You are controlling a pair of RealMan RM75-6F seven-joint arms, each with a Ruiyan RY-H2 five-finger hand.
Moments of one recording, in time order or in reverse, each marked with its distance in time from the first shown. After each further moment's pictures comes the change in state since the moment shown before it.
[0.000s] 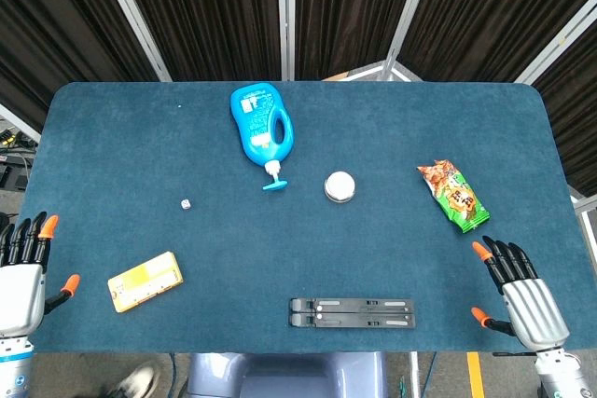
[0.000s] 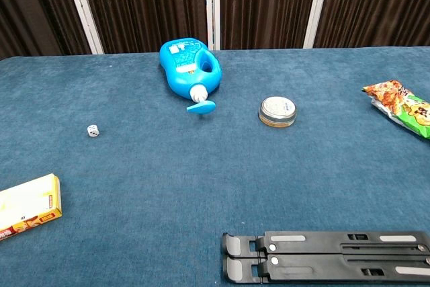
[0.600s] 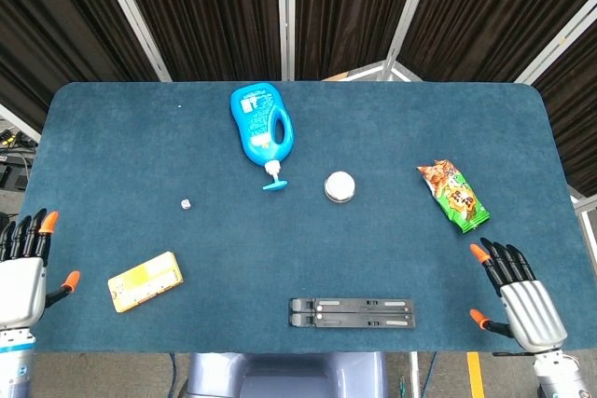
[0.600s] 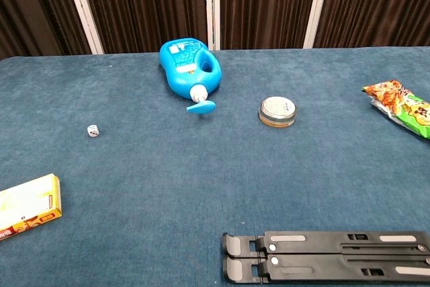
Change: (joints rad) left arm -0.027 -0.010 -0.031 0.009 -0.090 -0.064 -0.009; right arm -0.001 -0.004 -0.005 0.001 -0.006 -0.001 -0.005
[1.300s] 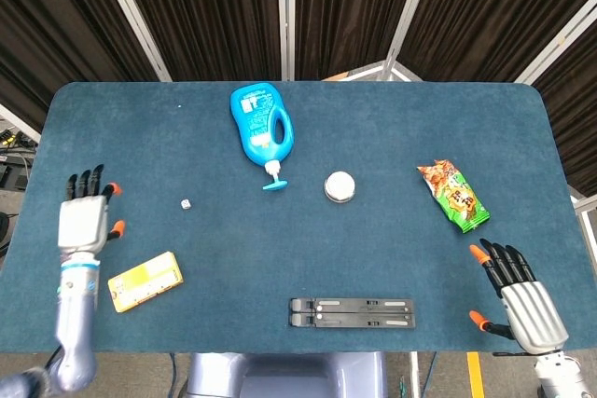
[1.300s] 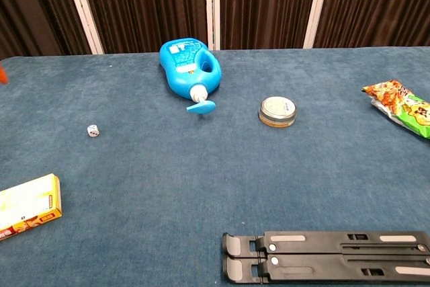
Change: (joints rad) left arm -0.352 -0.222 -0.235 0.115 -0.475 -0.281 0.362; right arm -0.001 0.017 -0.007 -0.012 -0.010 0.006 0.033
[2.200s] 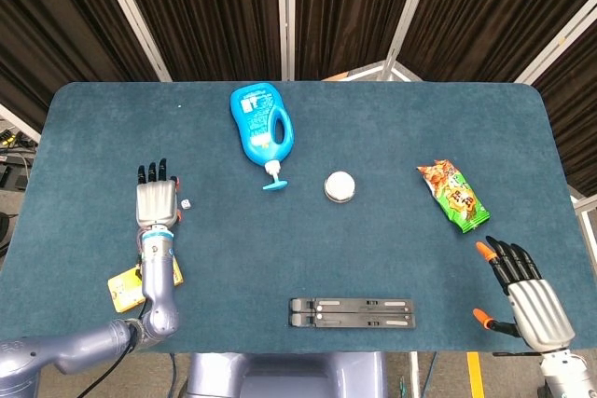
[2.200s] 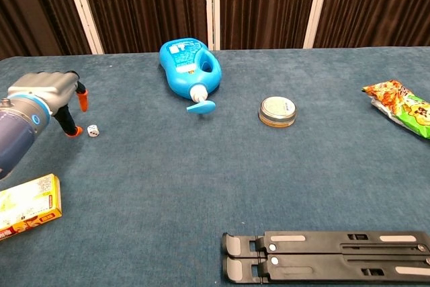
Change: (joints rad) left arm -0.329 -0.365 -0.060 0.384 -0.312 -0.036 0.230; right arm 0.005 0.020 0.006 -0.001 0.015 -0.005 0.059
